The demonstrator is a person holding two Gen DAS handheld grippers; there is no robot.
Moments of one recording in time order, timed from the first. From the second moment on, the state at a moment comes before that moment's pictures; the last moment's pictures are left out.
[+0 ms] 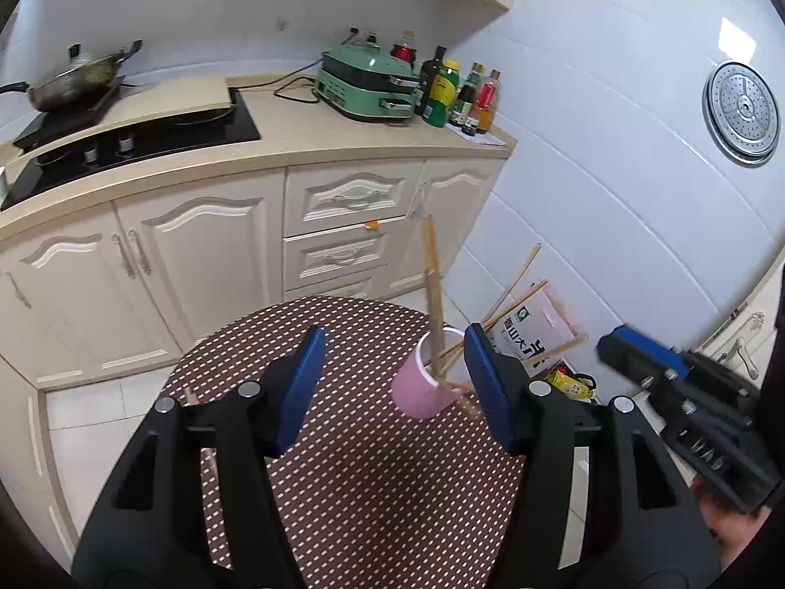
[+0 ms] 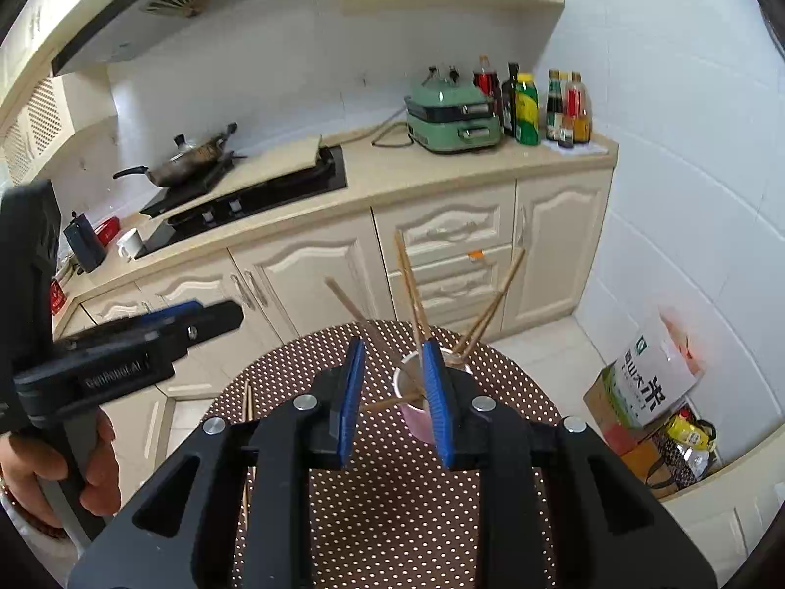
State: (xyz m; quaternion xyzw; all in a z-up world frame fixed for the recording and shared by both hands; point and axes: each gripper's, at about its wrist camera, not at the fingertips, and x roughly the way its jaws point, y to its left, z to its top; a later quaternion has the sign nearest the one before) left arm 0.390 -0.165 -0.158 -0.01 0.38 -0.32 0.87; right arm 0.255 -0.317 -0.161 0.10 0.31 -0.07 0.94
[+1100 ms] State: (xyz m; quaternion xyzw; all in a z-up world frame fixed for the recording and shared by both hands) left arm 0.448 0.014 -0.304 -0.07 0.55 -0.14 0.82; right arm 0.365 -0.159 -0.275 0.04 0.48 0.09 0.87
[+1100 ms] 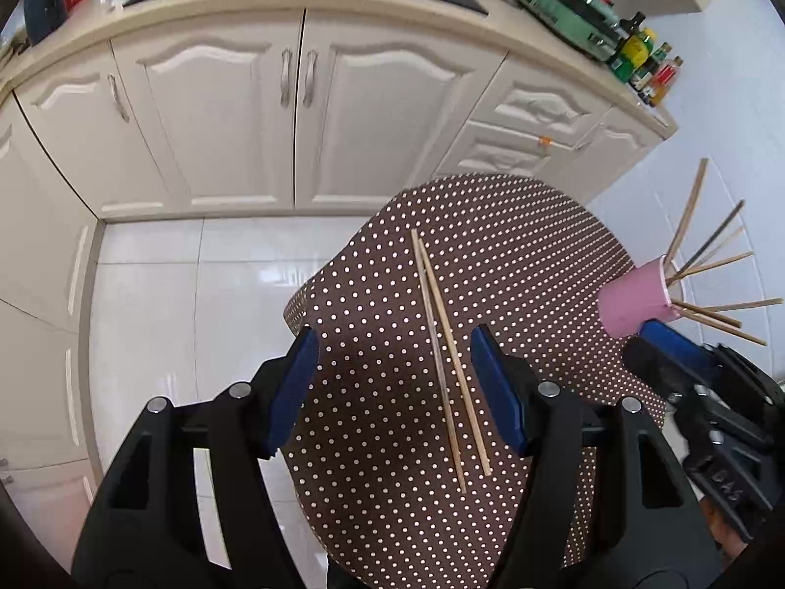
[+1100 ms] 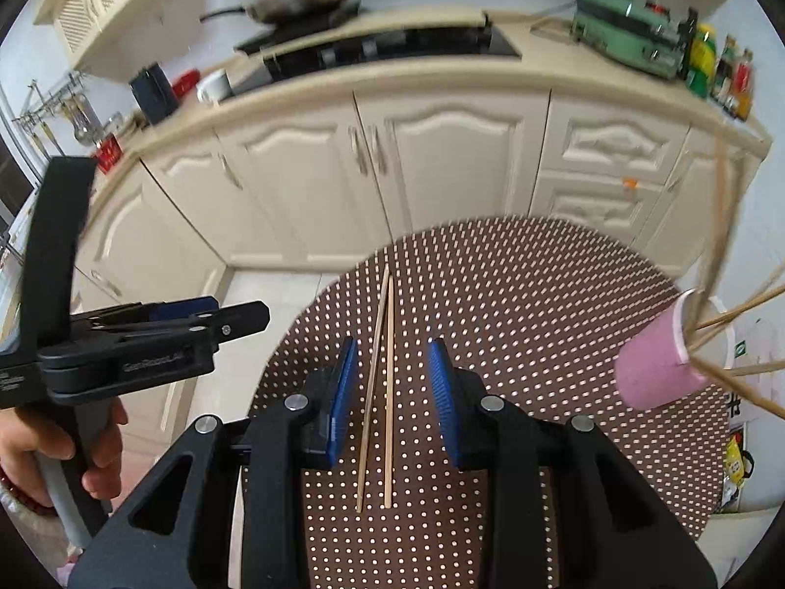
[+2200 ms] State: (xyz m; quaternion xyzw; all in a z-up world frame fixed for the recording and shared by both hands) left arm 0.509 0.009 -0.377 -0.04 0.61 -0.11 0.79; right arm 0.487 -0.135 -0.404 0.02 0.61 0.14 0.78
